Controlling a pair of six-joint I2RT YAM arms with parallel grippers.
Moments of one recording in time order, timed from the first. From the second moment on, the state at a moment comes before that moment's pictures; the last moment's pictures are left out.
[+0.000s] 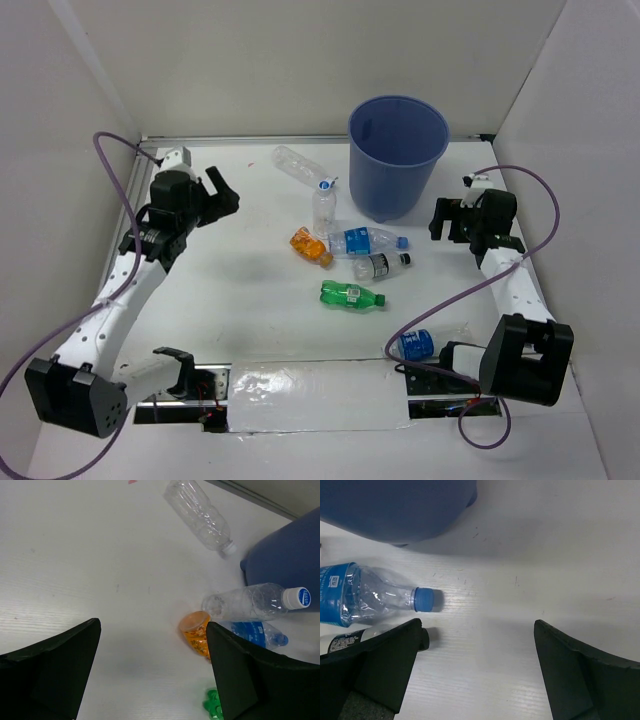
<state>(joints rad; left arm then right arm) -0.21 1.08 1.03 -0.42 -0.12 -0.53 -0.21 1.20 0.78 -0.21 -0.27 -0.07</state>
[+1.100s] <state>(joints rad) -0.36 2.15 2.07 -0.61 0.00 -0.99 -0.25 1.20 0.74 -0.27 -0.45 -0.21</state>
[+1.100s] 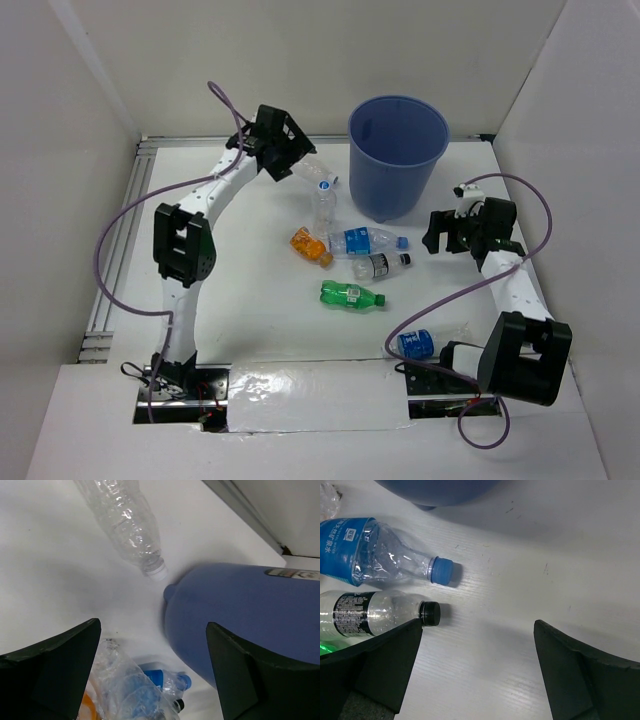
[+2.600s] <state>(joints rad) -0.35 2.42 2.04 -0.30 -0.08 -1.28 -0.28 1.33 0.74 -0.27 -0.49 -0.22</state>
